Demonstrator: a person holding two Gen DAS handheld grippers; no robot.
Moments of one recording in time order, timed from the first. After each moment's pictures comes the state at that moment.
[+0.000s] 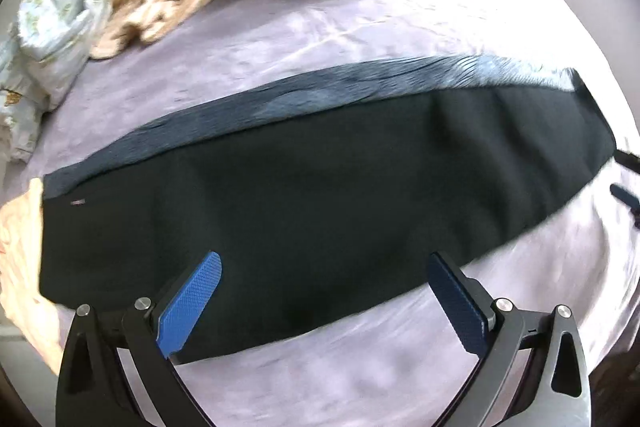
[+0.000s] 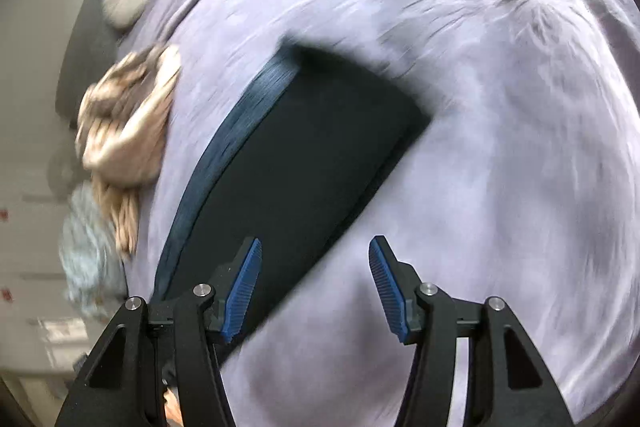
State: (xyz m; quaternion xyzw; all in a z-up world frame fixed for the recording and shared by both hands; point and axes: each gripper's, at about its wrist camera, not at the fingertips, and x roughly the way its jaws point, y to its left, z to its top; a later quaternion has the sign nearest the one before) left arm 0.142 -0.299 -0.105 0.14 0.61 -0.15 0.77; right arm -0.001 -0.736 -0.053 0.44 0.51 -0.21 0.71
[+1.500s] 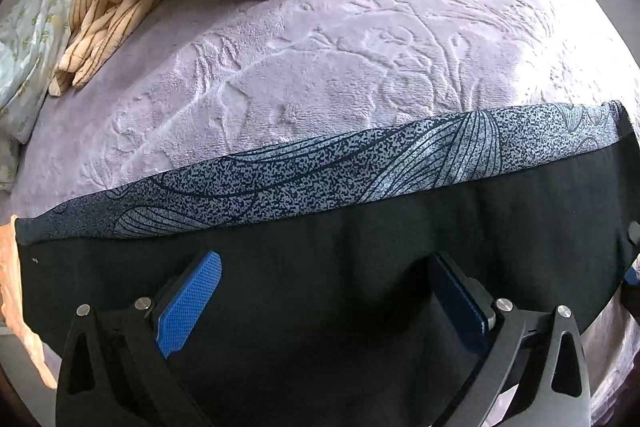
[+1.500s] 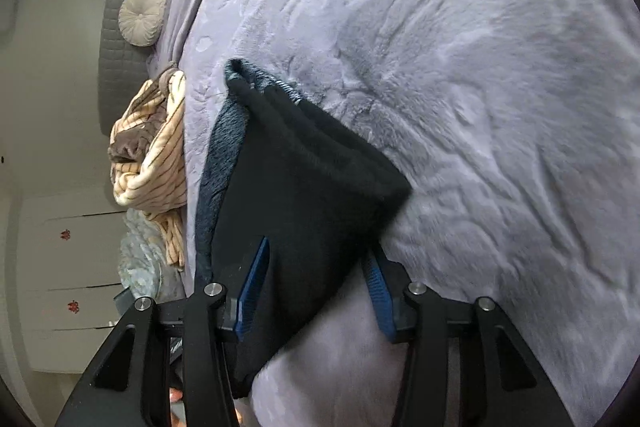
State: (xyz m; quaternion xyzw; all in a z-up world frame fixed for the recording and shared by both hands) left arm 0.201 -0.401 -0.156 0.16 0.62 -0.12 0.76; right arm -0.001 -0.794 -0.117 0.55 0.47 -0.11 0.69
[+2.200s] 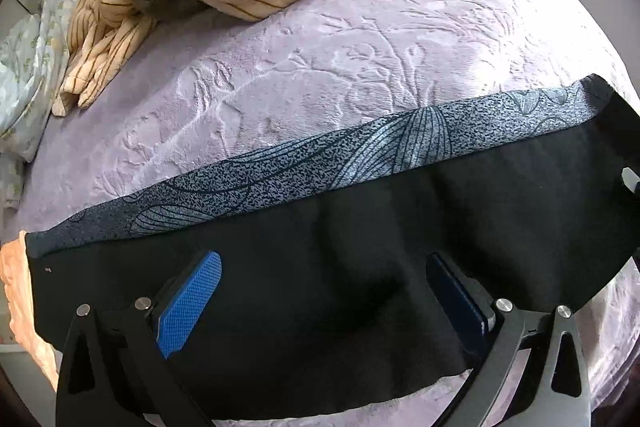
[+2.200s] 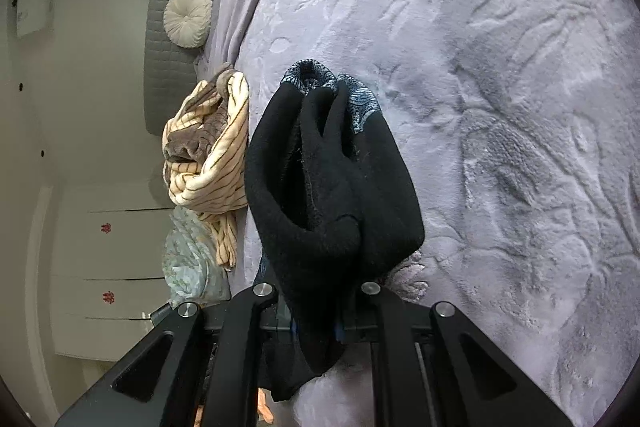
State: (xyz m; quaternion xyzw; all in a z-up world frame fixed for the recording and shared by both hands) left arm 0.188 -0.406 -0.130 0.18 0.60 -0.15 0.76; right arm 0.021 -0.782 -0.092 0.57 0.42 -0.04 0.70
